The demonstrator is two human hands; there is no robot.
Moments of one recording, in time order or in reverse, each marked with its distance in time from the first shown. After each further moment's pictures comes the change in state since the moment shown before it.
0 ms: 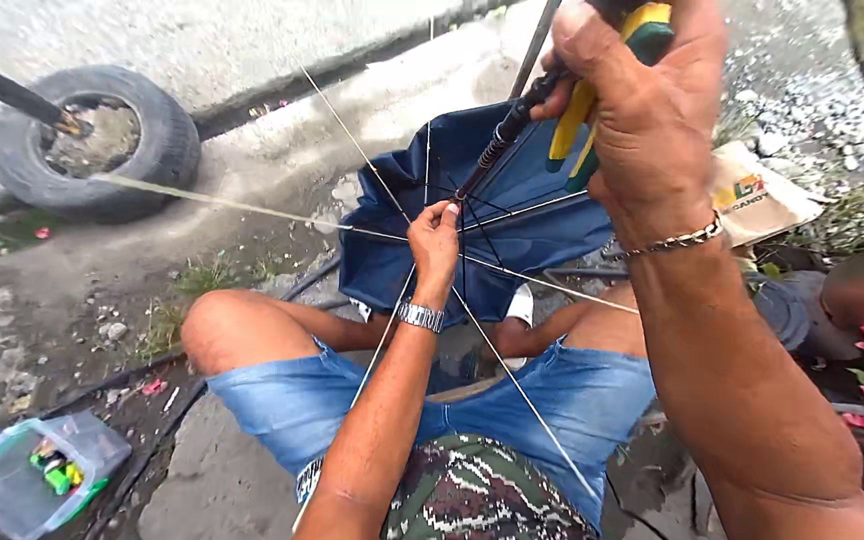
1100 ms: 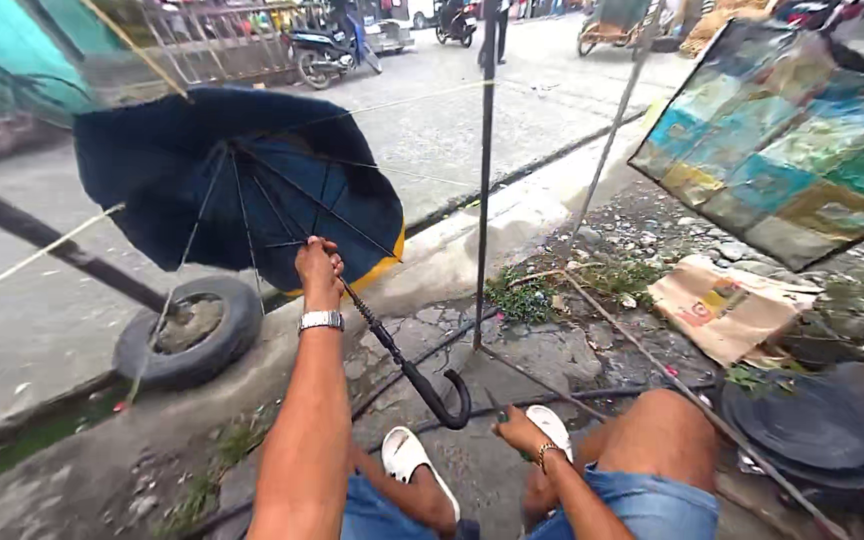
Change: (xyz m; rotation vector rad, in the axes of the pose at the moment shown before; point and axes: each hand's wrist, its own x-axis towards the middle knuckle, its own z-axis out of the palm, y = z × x) left_hand 0.139 0.189 -0.110 -0.257 0.249 0.265; right_hand -0.216 0.248 -0.059 -0.599 -0.419 1.134
